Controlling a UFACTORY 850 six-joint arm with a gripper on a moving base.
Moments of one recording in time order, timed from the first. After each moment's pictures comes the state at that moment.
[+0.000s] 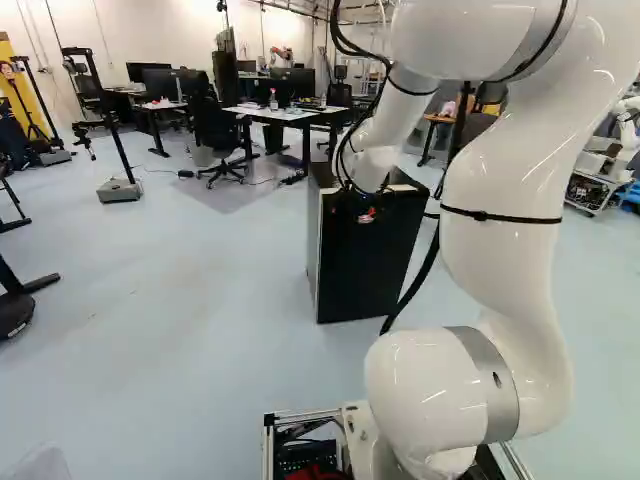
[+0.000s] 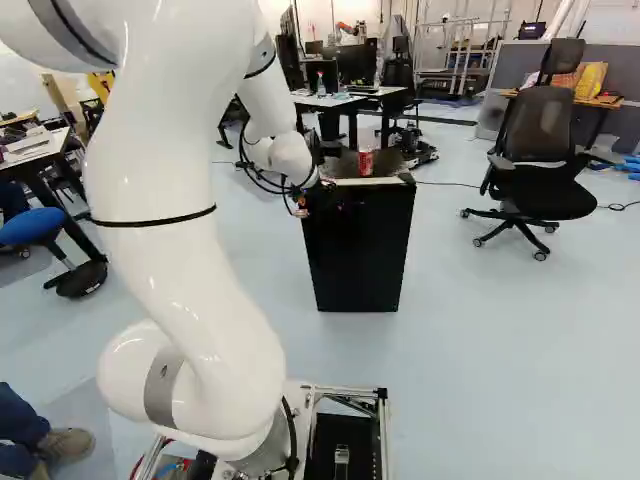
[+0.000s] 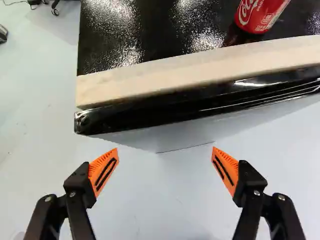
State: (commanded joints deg) arm -3.9 -17.4 -49.7 10.6 5.2 -5.6
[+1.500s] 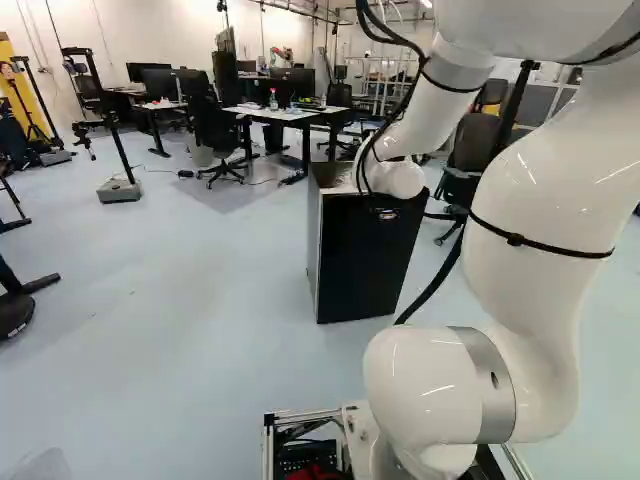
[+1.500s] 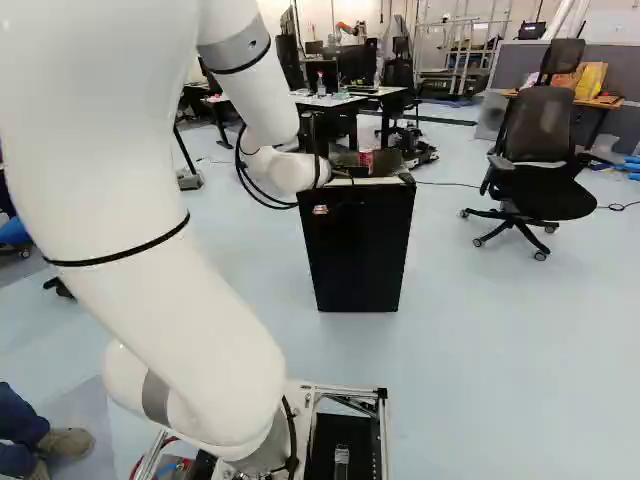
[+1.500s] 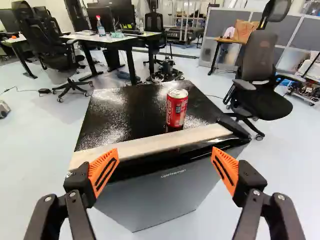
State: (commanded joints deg) arm -10.5 -7.6 -38.1 6.3 40.2 -5.6
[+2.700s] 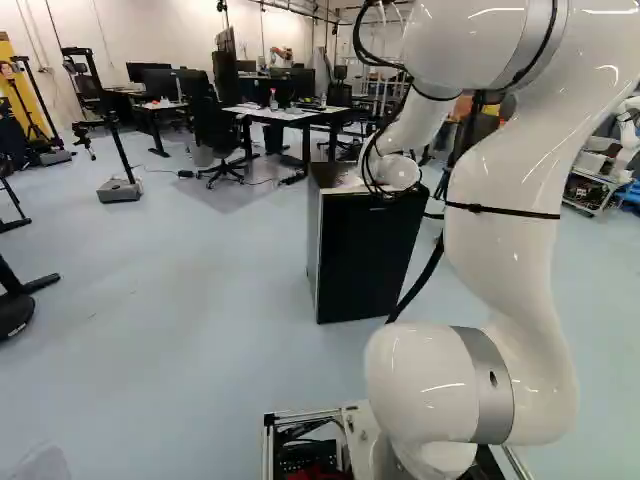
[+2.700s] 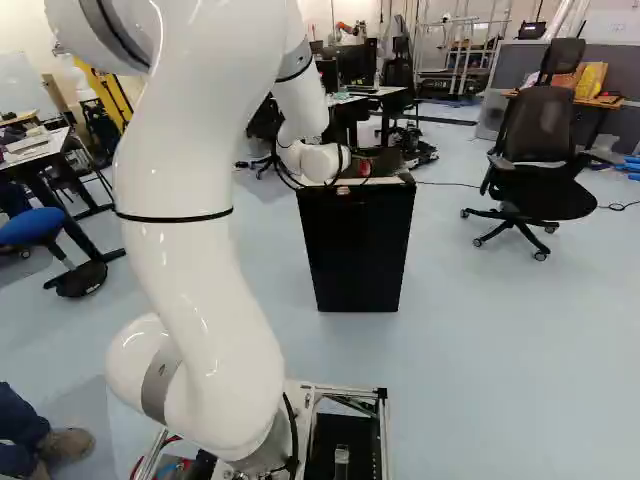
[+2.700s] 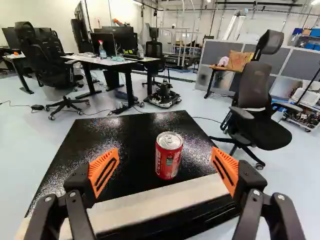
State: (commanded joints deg) arm -13.2 -23.7 -56.0 2.6 45.3 -5.6
